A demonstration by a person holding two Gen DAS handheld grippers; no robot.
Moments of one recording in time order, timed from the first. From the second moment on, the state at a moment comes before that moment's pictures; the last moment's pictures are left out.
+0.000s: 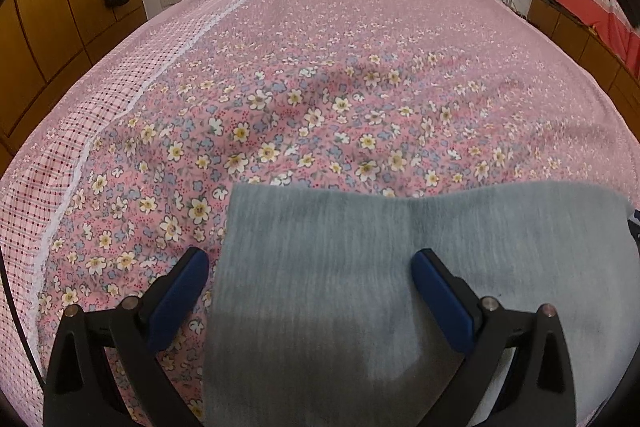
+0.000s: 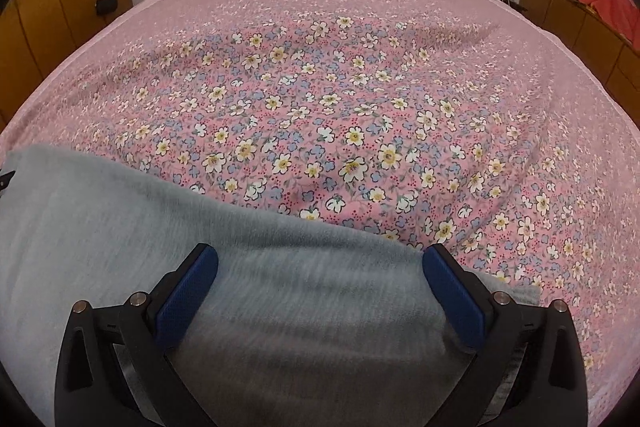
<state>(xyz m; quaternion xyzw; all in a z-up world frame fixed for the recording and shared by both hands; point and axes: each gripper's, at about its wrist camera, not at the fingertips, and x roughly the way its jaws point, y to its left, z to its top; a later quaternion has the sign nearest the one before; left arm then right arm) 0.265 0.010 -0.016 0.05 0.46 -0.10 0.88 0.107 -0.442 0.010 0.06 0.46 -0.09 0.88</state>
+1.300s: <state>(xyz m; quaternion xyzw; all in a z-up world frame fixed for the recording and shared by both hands) 0.162 0.015 0.098 -0.01 0.40 -0.12 0.91 0.012 -0.416 0.121 0.09 0.38 -0.04 0.92</state>
